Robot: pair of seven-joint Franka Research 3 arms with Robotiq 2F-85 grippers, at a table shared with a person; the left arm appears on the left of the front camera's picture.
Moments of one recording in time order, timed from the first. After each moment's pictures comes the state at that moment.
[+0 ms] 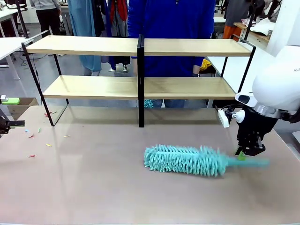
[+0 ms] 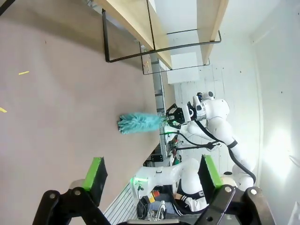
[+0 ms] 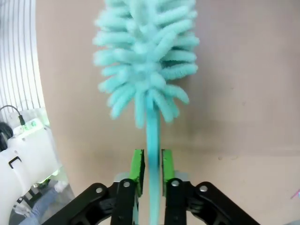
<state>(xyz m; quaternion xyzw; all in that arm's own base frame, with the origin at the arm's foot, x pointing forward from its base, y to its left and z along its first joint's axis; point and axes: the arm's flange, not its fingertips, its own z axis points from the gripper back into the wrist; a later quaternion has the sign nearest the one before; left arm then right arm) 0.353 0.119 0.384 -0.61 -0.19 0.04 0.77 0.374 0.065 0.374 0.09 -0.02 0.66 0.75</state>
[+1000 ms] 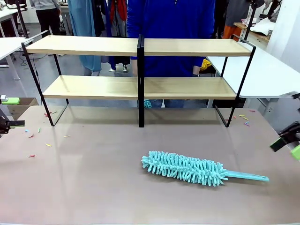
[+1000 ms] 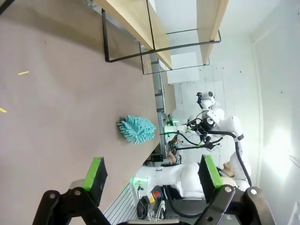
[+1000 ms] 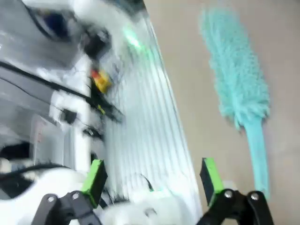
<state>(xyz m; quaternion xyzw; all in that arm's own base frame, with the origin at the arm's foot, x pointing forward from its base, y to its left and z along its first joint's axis) 0.353 0.119 0.384 -0.61 -0.19 0.04 0.77 0.282 -0.055 0.447 0.49 -0.11 0.42 0.75</state>
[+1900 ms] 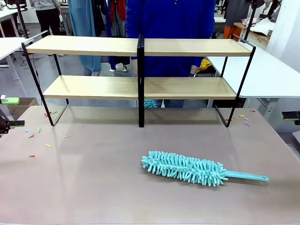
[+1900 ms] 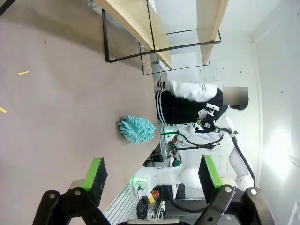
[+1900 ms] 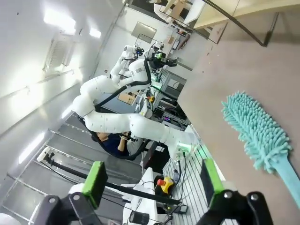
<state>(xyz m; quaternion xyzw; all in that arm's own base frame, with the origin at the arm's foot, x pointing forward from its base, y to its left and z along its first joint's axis) 0.353 0.119 0.384 -0.61 -0.19 0.04 0.77 0.286 -0.097 0.454 0.66 -0.18 0.14 0.72</state>
